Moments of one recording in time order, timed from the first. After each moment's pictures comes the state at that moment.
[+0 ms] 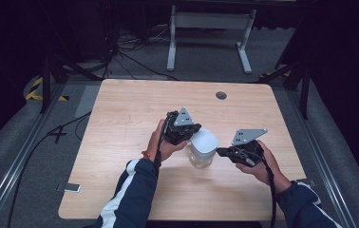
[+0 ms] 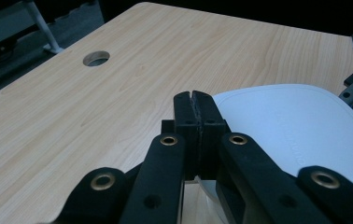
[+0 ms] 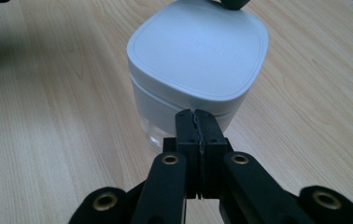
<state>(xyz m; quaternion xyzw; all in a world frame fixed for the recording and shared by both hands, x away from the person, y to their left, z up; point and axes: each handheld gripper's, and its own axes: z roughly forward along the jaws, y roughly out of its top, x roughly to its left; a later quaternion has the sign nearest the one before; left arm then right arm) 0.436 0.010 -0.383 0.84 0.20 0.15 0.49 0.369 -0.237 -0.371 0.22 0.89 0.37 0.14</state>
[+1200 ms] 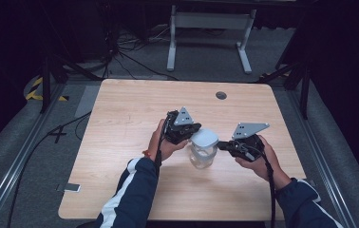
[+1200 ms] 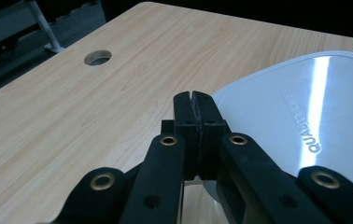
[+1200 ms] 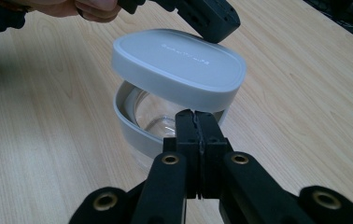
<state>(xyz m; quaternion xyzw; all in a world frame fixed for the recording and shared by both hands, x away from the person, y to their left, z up) 0.438 0.010 -0.383 0.84 0.19 0.16 0.48 0.374 -0.233 -0.354 0.23 0.88 0.38 0.16</state>
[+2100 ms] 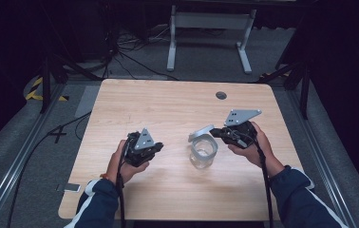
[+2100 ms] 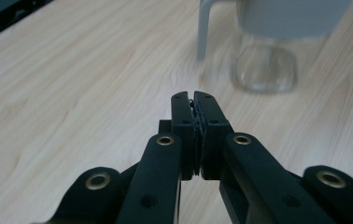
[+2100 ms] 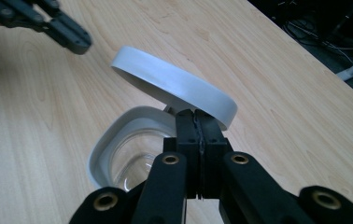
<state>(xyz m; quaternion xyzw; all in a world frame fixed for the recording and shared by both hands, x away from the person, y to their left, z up) 0.375 0.124 -0.415 0.86 0.24 0.18 0.41 0.401 -0.210 -0.331 0.22 0.88 0.38 0.19</state>
